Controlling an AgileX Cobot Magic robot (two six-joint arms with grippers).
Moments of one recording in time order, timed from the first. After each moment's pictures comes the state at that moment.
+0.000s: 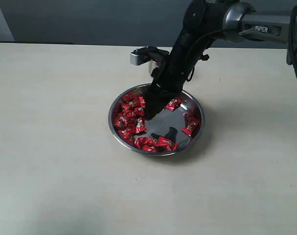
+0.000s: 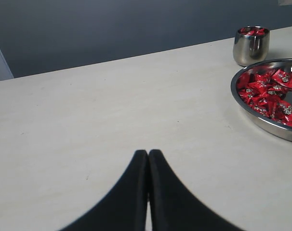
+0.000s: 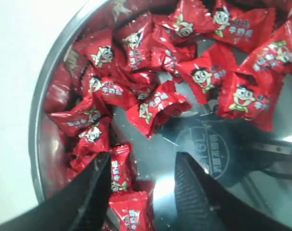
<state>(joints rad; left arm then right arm) -0.11 0.00 0.00 0.14 0.32 -0.06 0.43 2.27 -1.79 0.52 1.22 -0.76</state>
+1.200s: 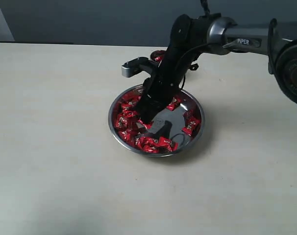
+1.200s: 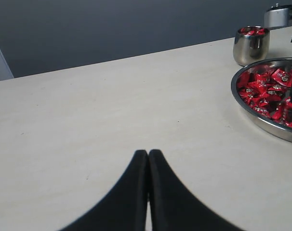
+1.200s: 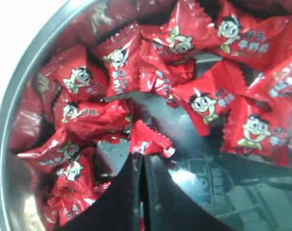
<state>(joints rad) -0.11 0.00 0.00 0.14 0.32 -0.06 0.48 2.32 -1.78 0.49 1.12 -0.74</state>
